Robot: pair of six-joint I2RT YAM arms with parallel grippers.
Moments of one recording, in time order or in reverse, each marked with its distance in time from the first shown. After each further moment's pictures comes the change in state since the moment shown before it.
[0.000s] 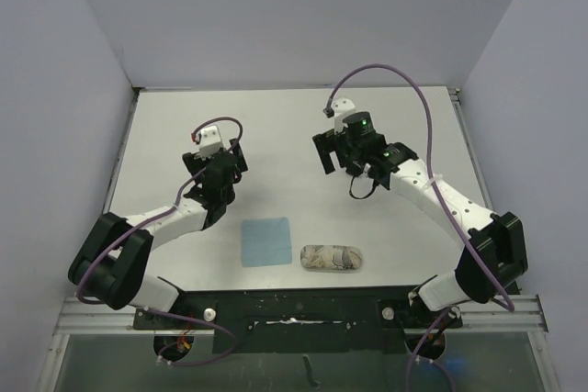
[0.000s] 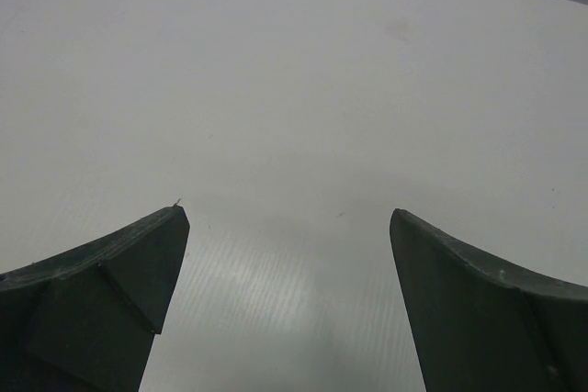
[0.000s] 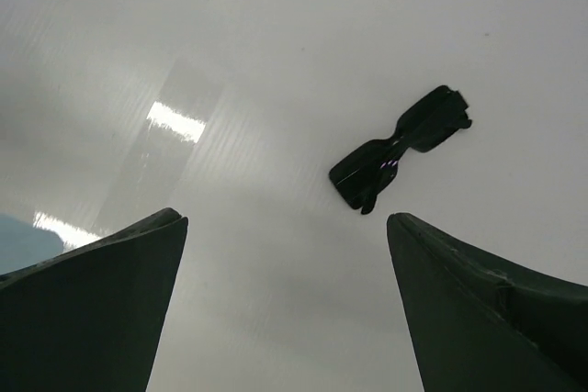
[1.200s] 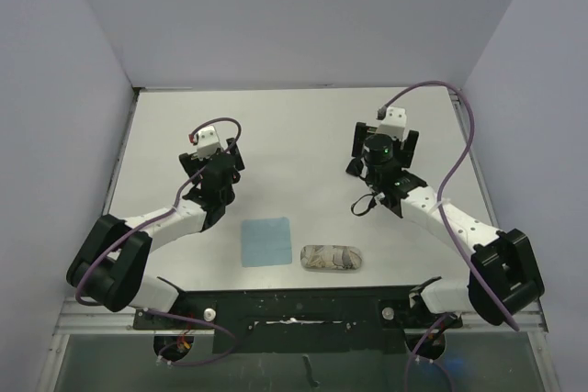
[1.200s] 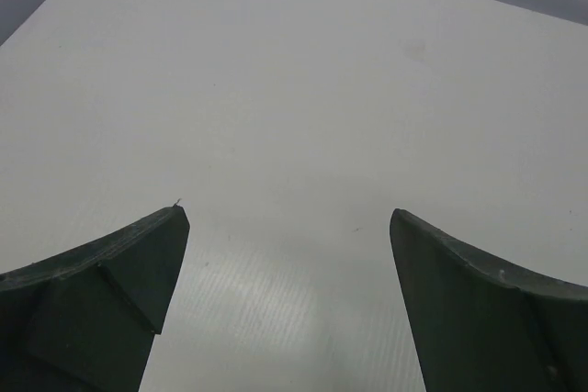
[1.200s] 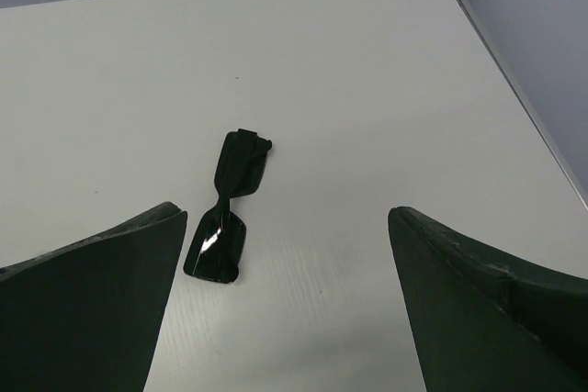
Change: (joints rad) left arm 0.000 -0.013 -0.015 0.039 -0.053 0.031; right arm -0.053 -0.145 -0.367 0.481 0.524 0.200
